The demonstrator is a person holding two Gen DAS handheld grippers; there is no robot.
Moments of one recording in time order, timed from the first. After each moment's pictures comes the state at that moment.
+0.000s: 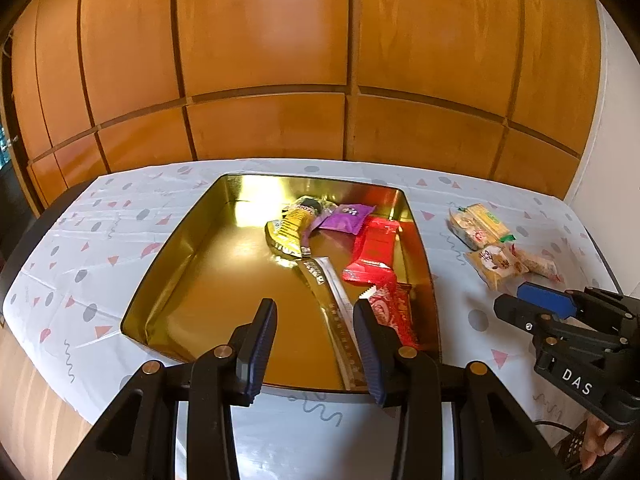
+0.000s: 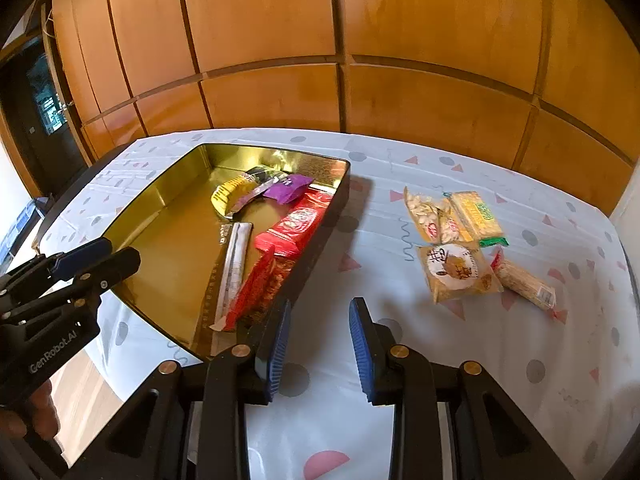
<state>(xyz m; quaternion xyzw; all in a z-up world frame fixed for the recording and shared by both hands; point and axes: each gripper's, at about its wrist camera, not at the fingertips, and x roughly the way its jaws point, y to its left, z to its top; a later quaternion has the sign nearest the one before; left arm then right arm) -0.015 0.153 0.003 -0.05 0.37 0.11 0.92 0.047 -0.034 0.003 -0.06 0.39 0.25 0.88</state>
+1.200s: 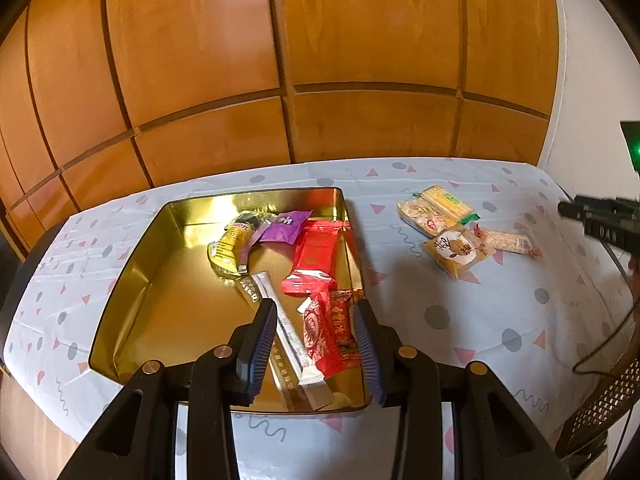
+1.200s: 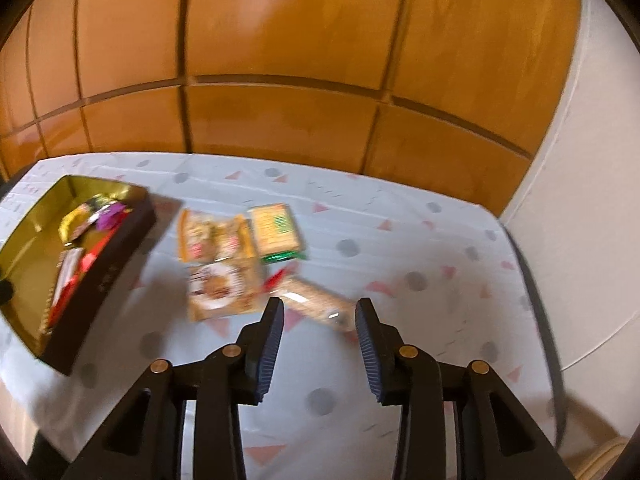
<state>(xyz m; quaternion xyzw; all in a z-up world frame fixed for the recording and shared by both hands) 0.012 0.091 0.007 0.01 0.38 0.06 0.92 0.124 -0.191 0.020 -0.10 0.37 0.08 0.92</state>
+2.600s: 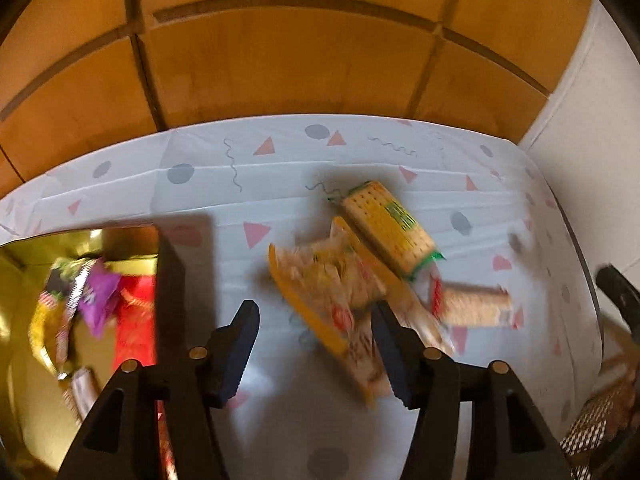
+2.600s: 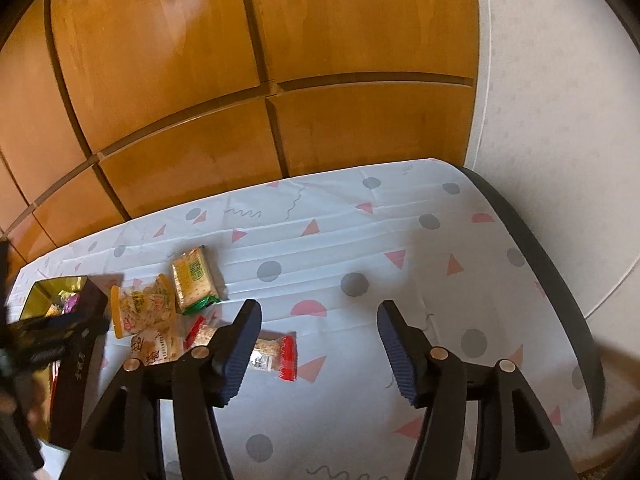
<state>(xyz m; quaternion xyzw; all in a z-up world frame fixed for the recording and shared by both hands) 0.226 0.020 -0.048 -0.05 0.51 -0.04 0.86 0.187 -0.285 0.011 0.06 0.39 0.04 0.92</state>
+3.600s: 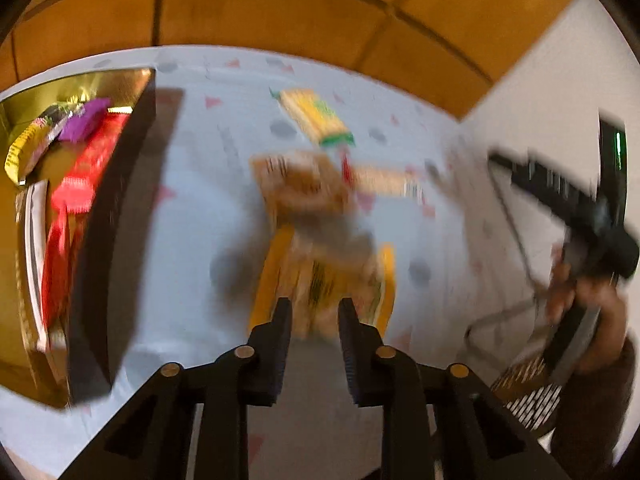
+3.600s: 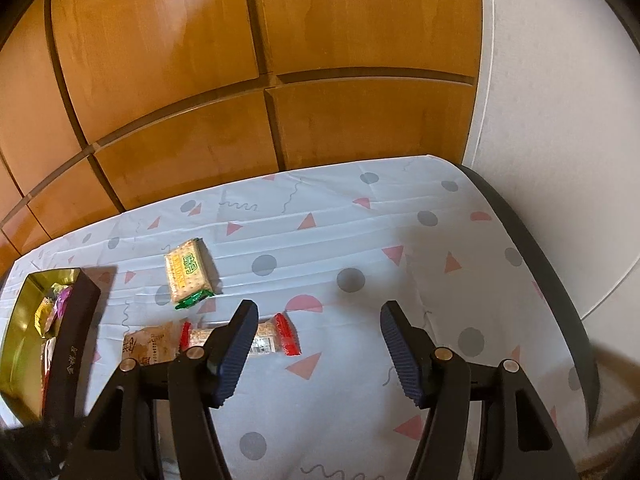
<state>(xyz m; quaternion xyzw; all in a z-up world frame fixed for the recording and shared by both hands) 0.079 -0.006 -0.058 -0.14 0.53 -0.11 0.83 0.188 -0.285 0.006 0.05 0.40 0.03 0.92</state>
